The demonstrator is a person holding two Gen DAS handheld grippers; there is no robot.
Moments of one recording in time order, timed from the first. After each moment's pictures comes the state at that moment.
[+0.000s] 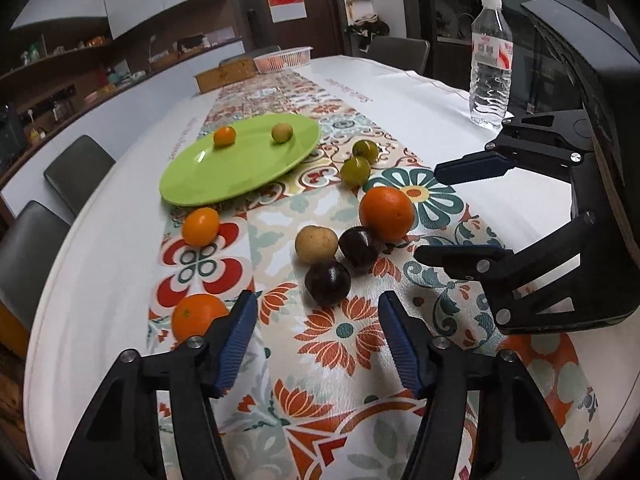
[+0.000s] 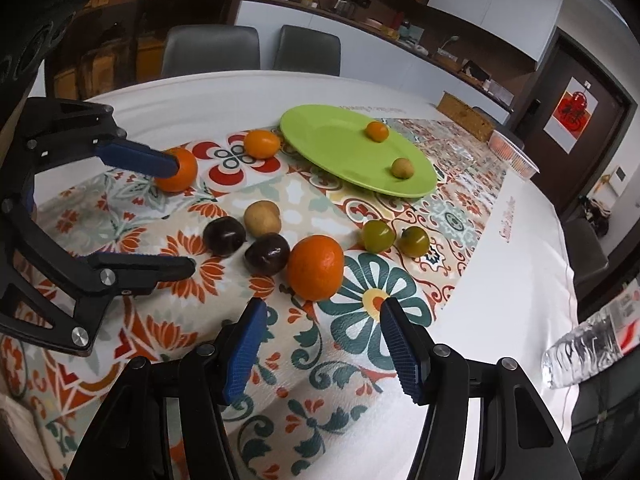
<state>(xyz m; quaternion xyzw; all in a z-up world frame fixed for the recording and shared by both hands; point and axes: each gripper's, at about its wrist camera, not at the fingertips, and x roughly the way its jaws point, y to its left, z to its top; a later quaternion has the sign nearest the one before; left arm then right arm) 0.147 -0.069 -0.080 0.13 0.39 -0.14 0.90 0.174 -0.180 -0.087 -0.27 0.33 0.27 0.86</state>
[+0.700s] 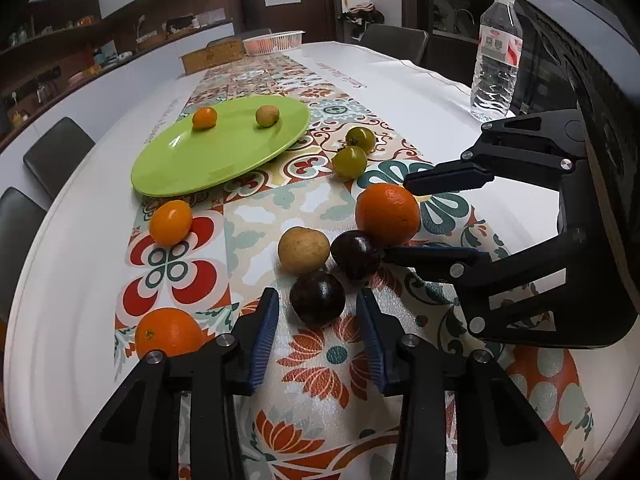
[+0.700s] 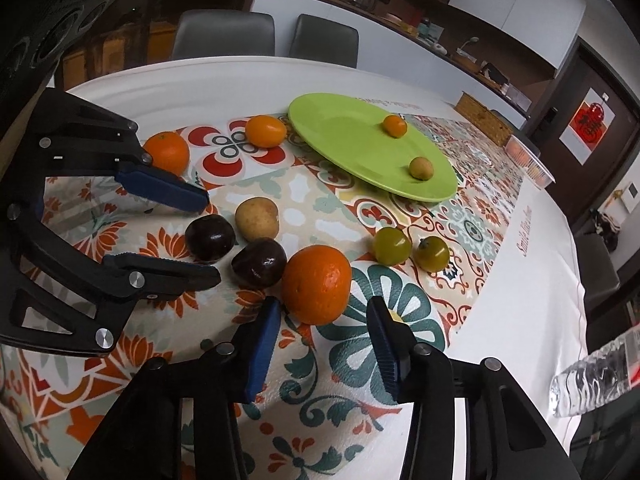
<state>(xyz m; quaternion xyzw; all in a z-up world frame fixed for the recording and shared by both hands) 0.172 -0.071 -0.091 0.11 0.41 -0.16 0.89 0.193 -0.165 -0.101 -0.30 0.34 0.29 0.85</state>
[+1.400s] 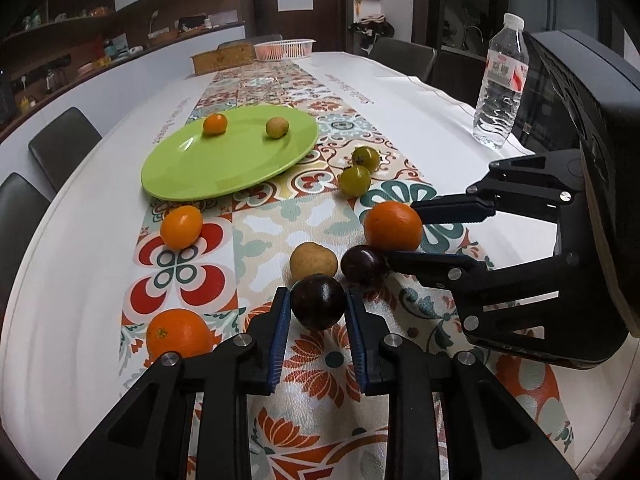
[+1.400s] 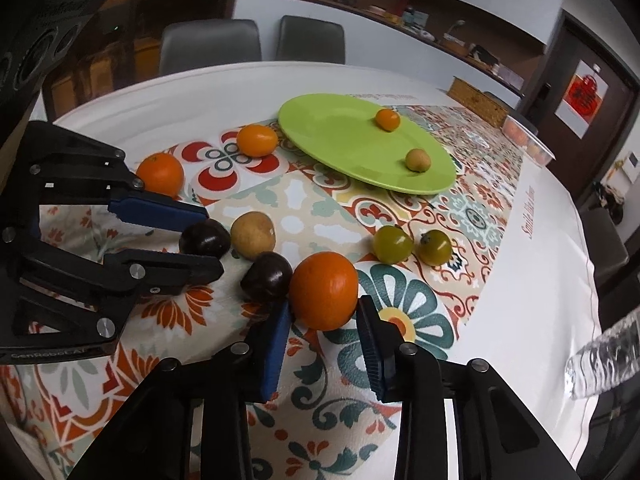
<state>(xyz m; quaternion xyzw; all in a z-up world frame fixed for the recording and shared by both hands) 0.166 -0.065 -0.076 0.08 0.40 -0.15 0.90 0.195 -0.171 -0.093 -0.24 0.36 0.27 0.86</state>
